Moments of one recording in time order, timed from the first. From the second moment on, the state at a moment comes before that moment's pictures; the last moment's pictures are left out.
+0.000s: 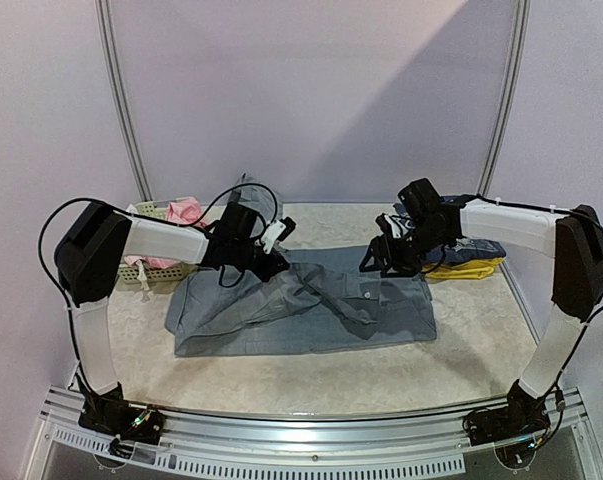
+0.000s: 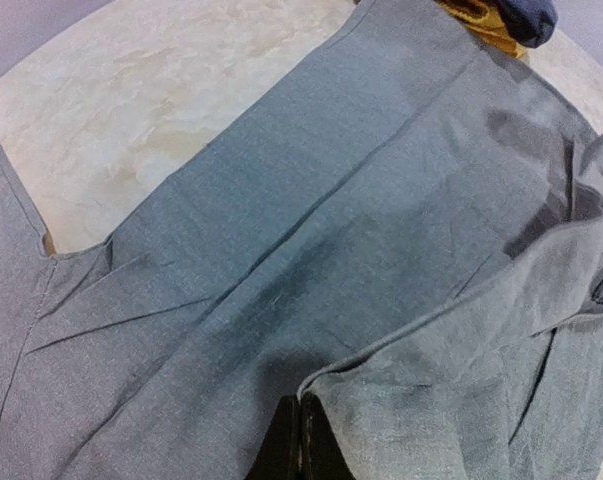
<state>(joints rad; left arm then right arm) -0.59 2.00 1.24 0.02 0.27 0.11 0.51 1.76 1.31 -0.61 -0.41 0.47</state>
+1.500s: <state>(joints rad) -0.53 2.11 1.35 -0.15 0.26 -0.06 0.50 1.81 0.94 -0.16 -0.58 0.58</state>
